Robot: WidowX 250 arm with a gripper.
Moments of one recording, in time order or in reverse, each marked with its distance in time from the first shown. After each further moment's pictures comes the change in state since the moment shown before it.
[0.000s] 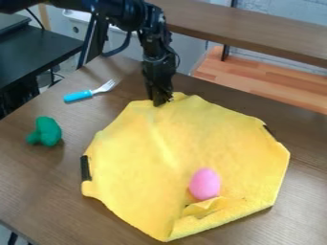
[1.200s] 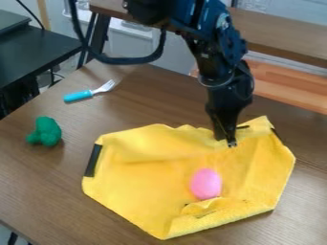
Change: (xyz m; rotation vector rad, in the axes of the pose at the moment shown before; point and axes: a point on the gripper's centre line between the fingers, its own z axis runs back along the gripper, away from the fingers) arm 0.004 -0.197 0.107 -0.070 -0.237 -0.434
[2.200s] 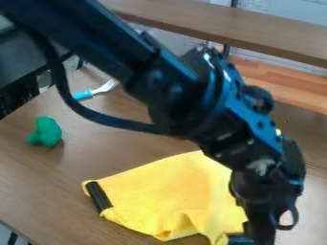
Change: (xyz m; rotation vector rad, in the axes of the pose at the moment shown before) arm 0.000 -0.117 -0.016 0.095 0.025 -0.053
